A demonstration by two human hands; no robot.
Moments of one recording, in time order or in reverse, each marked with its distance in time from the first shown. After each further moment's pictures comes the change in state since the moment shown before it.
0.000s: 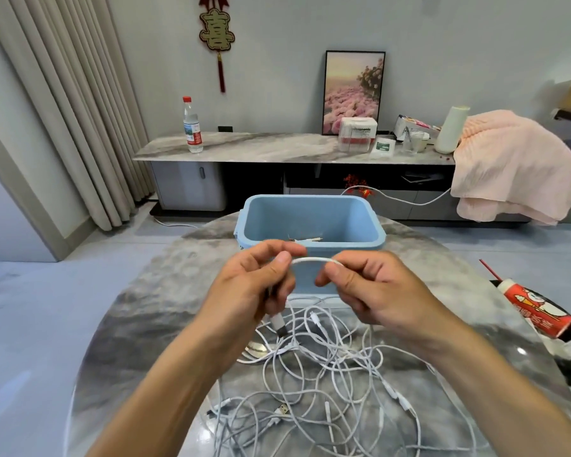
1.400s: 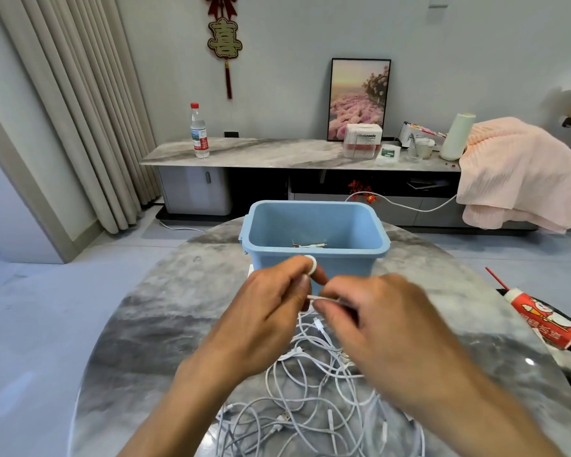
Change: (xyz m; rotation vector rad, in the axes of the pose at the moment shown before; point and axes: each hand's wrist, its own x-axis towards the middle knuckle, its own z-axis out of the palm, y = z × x) left_hand -0.001 -0.008 0.001 0.721 -0.097 0.446; right_hand -0.030 -0.040 0.031 -0.965 0.210 -0.166
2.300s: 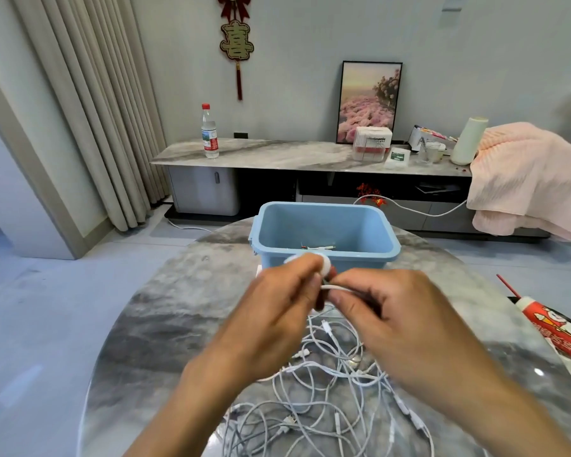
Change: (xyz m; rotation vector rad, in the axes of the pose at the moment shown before) left_hand -0.001 0.004 -0.005 0.023 0.044 0.064; right_hand 0.004 0.010 0.000 0.246 -0.008 -0.055
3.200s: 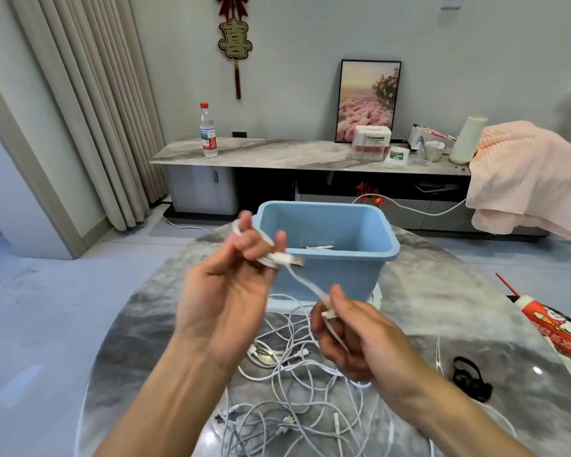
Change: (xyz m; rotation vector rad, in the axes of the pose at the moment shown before) left_hand 0.011 0.000 -0.028 -1.678 0.421 -0.377; right_hand -0.004 0.031 0.049 0.977 -0.216 0.520
